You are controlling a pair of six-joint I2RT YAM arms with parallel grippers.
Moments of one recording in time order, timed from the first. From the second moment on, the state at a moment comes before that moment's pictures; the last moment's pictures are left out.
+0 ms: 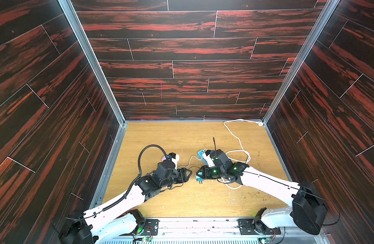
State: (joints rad) left arm -0.79 1.01 0.63 -0.20 0.10 -0.86; right arm 0.83 1.39 0.89 -0.33 -0.29 0.74
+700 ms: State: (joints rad) left arm -0.93 1.09 0.63 -0.11 -0.09 -0.85; right arm 0.81 1.39 0.90 -0.25 -0.33 0.84
